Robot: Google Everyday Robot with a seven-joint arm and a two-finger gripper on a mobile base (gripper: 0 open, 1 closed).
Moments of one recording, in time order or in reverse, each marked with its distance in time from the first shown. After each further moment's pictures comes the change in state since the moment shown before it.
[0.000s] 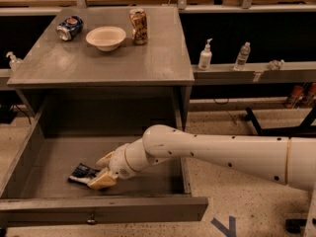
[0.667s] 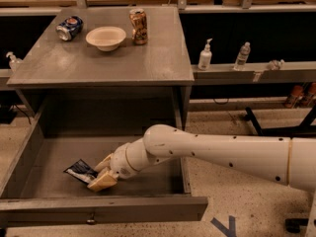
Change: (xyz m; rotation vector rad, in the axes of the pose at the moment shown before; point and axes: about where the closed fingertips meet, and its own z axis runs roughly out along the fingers) arm -0.001 -0.002 -0.003 0.008 -0.002 -0.001
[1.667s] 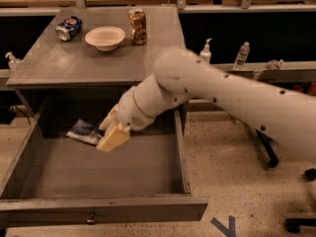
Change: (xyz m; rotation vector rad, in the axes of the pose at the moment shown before) arm -0.119 -0.005 -0.147 0.022 0.130 -0.230
